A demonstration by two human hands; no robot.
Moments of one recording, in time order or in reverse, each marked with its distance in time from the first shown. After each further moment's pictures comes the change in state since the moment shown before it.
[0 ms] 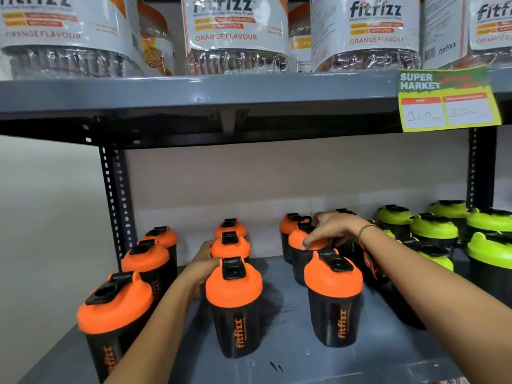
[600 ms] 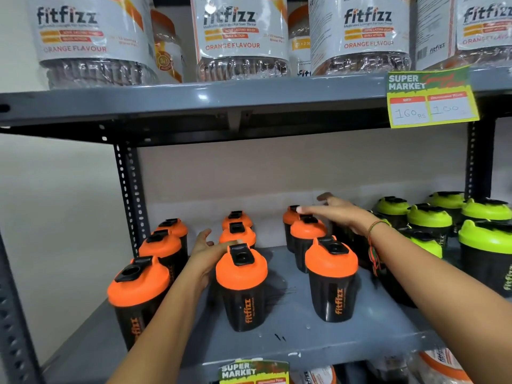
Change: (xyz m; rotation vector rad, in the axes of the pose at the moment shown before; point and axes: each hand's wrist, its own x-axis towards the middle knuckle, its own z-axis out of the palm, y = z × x) left_hand -0.014 -0.001 -0.006 -0.037 0.253 -0.114; right_hand -0.032 0.002 0.004 0.371 0.252 -0.097
